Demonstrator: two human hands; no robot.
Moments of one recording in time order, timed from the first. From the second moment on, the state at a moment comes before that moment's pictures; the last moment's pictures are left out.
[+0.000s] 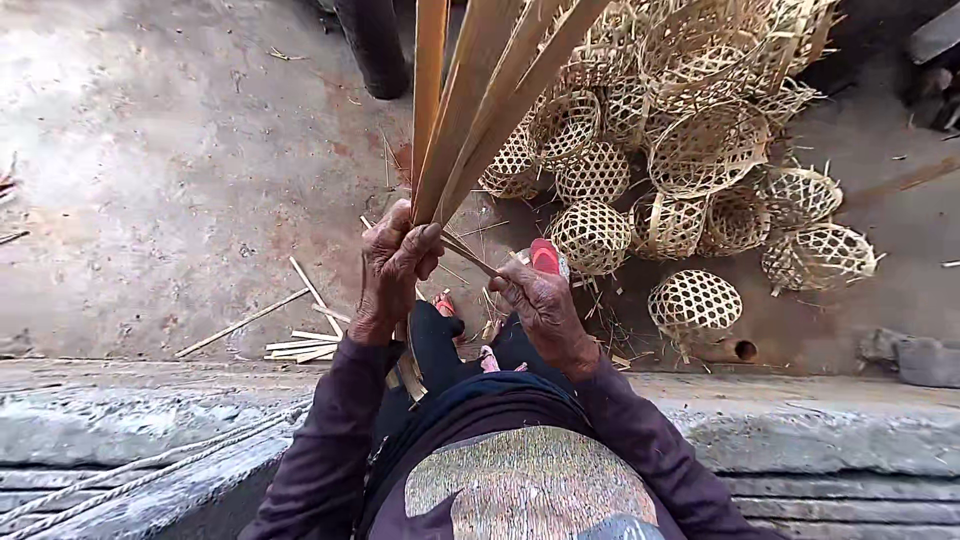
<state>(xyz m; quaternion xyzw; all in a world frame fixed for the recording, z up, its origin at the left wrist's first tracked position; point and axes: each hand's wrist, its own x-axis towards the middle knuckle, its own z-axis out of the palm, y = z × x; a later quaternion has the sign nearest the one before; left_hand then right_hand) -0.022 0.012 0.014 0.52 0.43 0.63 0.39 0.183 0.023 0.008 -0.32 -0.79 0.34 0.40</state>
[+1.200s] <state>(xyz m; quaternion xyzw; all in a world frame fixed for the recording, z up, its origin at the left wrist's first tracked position) 0.023 0.010 0.006 0.59 0.36 0.62 0.37 0.162 0.046 0.000 -0.41 -0.53 0.63 0.40</state>
